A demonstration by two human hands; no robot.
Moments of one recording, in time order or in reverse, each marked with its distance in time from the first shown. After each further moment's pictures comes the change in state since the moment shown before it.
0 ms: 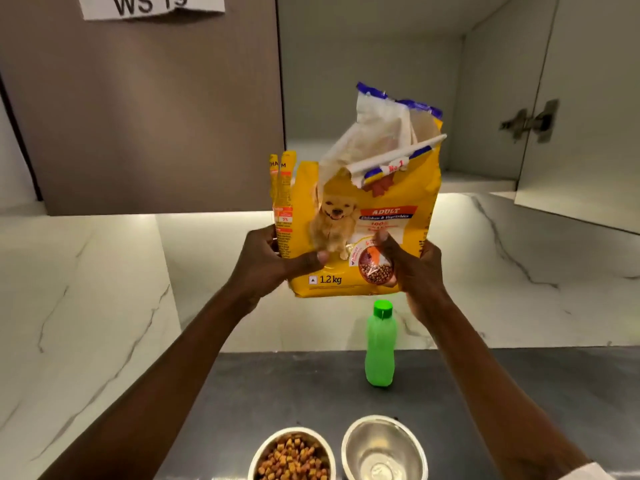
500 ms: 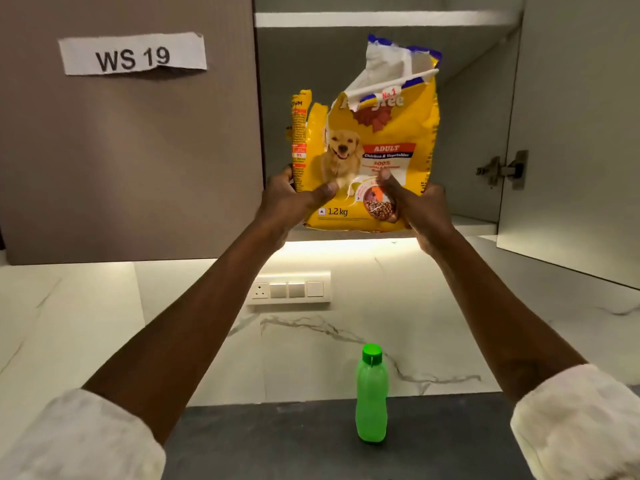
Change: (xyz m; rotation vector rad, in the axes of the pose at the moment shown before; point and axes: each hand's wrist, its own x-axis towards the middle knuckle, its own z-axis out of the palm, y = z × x) left_hand 0.153 0.075 0.038 -0.026 0.115 0.098; right_hand 0.141 -0.095 -0.002 -0.207 0.026 -0.226
